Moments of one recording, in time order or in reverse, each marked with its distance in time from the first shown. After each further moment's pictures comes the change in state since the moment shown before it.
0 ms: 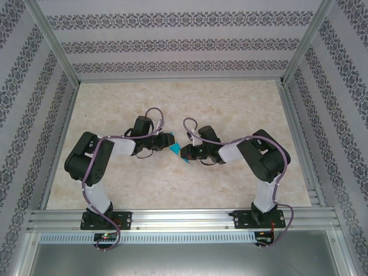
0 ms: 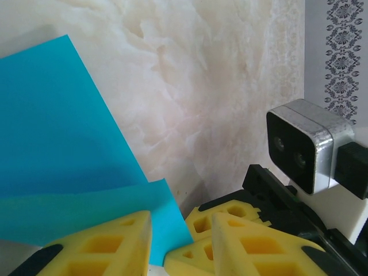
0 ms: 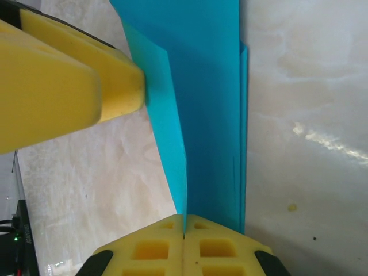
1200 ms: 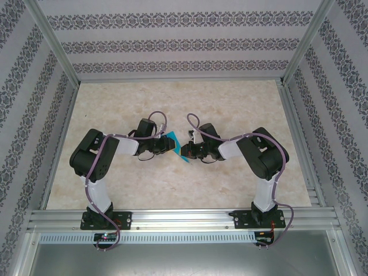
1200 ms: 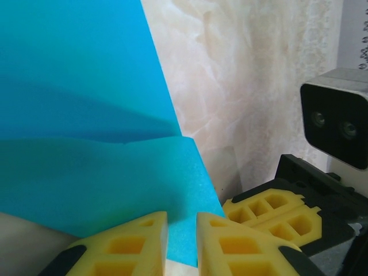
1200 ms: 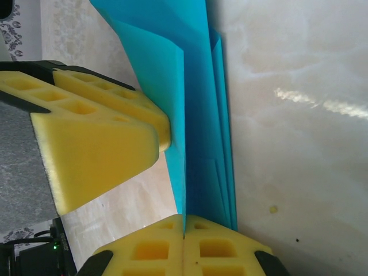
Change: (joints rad) left arm -0.023 0.062 0.026 -0.061 -0.037 0.024; right arm -0.028 0.031 0.053 -0.072 -0.062 0.122
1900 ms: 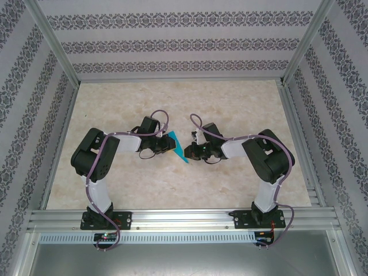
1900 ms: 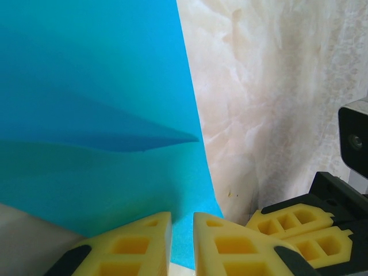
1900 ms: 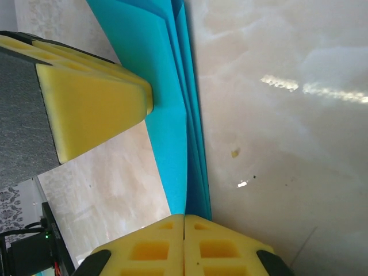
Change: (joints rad) left arm -0.014 0.011 0.081 -0.166 -0.062 0.008; right arm -0.020 -0.065 -0.010 -0.154 0.006 -0.055
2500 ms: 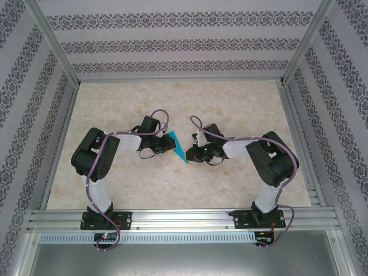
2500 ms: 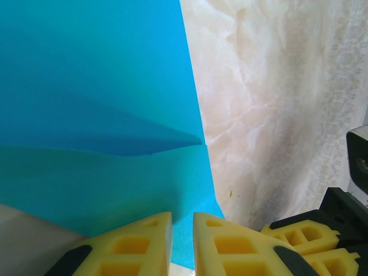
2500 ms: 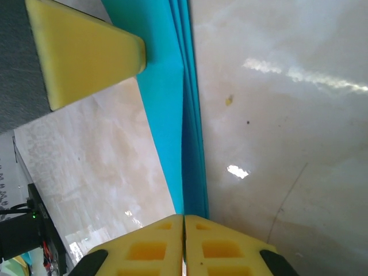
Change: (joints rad) left arm 0.000 0.004 0.013 -0.025 -0.001 0.000; right arm 0.000 -0.053 -0.002 -0.138 0.002 -0.080
